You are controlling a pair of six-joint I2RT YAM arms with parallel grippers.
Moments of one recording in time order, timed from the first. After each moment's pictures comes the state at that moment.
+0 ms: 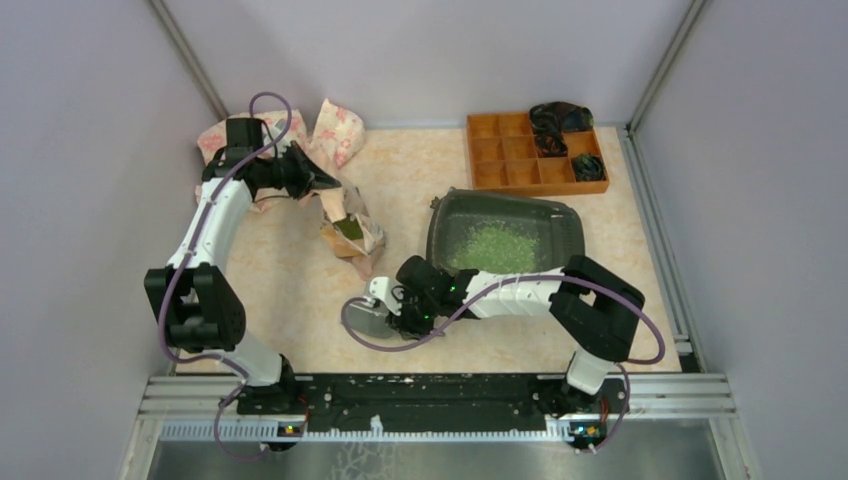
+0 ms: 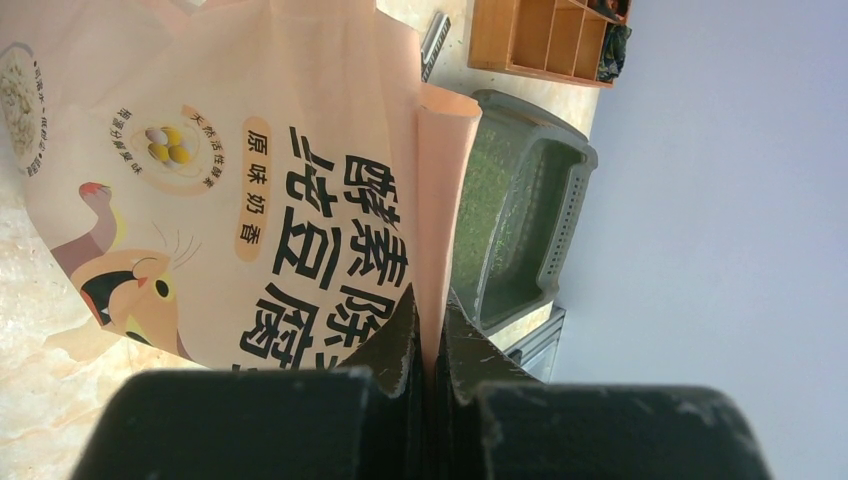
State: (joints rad) left arm 0.03 1.60 1.43 -0.63 0.68 -0.62; right arm 1.10 1.68 0.93 -0.17 -0.32 -0.27
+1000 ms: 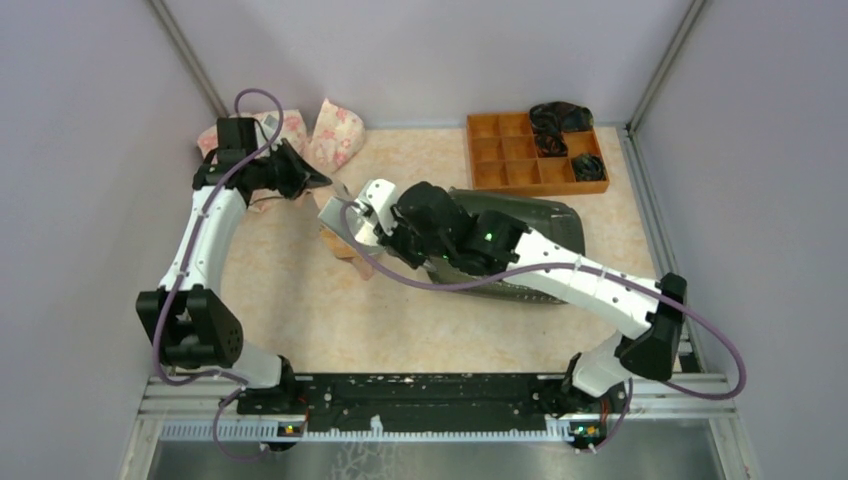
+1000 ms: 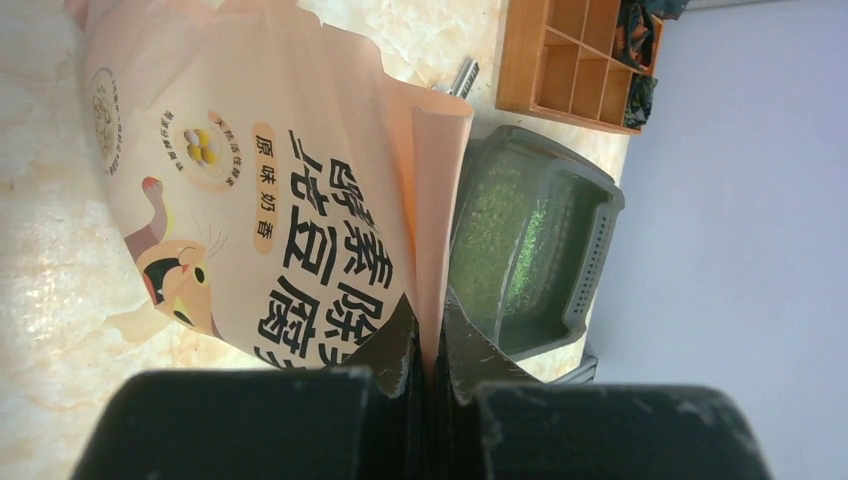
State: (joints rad) left arm 0.02 1.51 1.42 -0.65 0.55 -0.62; right arm 1.10 1.45 1.47 -0.60 0.07 -0.11
